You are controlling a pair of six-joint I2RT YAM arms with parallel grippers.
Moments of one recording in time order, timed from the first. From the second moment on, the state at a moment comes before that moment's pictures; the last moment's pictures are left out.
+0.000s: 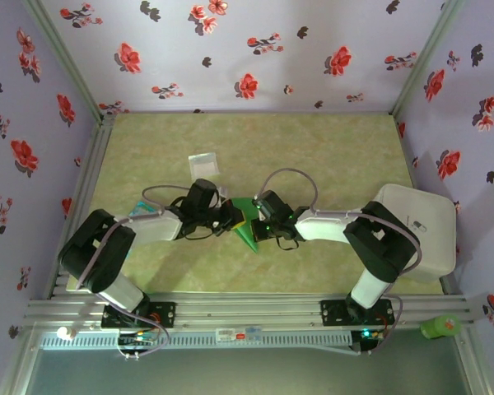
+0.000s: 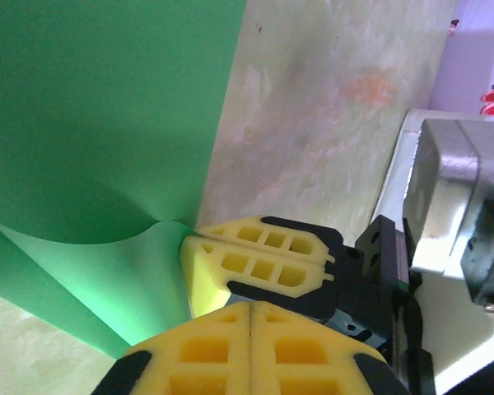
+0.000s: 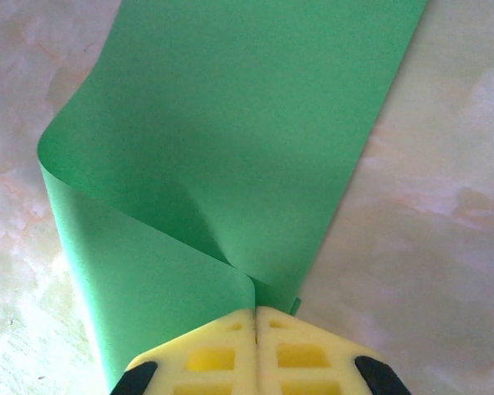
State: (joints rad) left arm -0.67 1.58 0.70 0.15 0.52 -1.12; right arm 0.82 1.68 0.79 -0.11 -0.09 0.50
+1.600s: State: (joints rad) left arm -0.68 1.72 0.69 0.13 0.47 -1.07; right arm 0.81 1.62 0.80 -0.18 -0.08 0.54
